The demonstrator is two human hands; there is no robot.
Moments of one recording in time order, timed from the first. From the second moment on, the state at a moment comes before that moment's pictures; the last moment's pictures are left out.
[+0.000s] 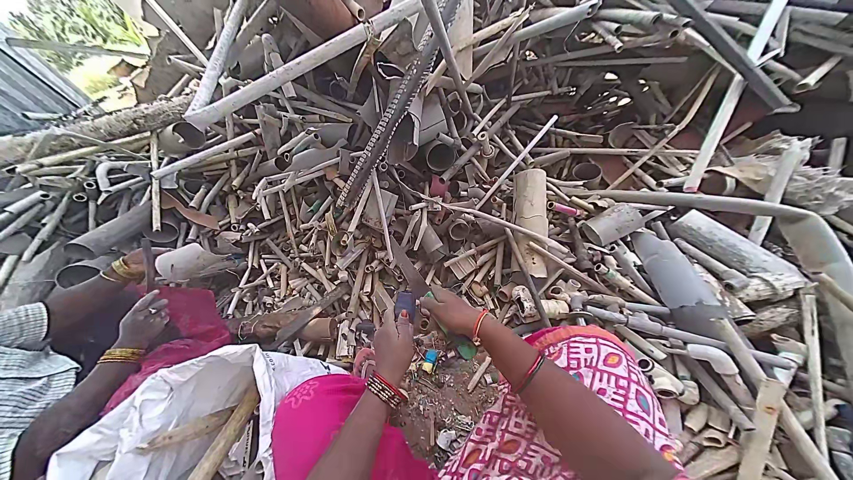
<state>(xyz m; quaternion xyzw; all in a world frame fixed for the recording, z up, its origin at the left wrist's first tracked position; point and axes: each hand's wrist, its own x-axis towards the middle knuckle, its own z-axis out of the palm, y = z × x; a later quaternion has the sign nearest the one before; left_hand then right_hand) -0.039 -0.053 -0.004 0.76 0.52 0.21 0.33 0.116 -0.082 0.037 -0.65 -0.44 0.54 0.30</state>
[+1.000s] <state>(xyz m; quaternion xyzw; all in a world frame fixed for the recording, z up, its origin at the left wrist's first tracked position) -0.058 -0.023 0.006 0.41 0.30 0.43 0.75 0.104 -0.108 0.030 -0.50 -0.20 0.60 0.59</state>
